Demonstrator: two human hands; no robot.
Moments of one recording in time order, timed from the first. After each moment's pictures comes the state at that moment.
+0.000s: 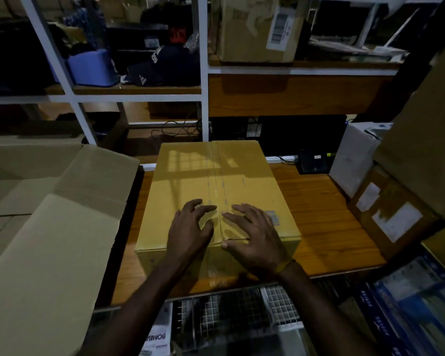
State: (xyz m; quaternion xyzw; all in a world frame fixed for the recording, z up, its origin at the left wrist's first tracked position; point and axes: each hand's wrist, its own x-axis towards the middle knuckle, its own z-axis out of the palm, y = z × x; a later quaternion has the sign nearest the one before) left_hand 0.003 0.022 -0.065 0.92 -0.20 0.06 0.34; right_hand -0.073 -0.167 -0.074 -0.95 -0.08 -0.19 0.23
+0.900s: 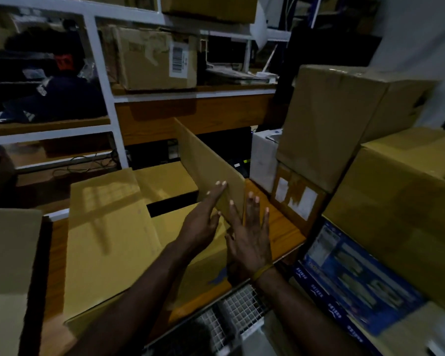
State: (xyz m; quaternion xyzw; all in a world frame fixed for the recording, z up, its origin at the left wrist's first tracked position) left_hand 0.006 -0.116 -0.024 0.75 -0.51 0.01 0.42; right_hand -0.118 -0.214 -0.055 -0.92 0.26 -0.27 -0.12
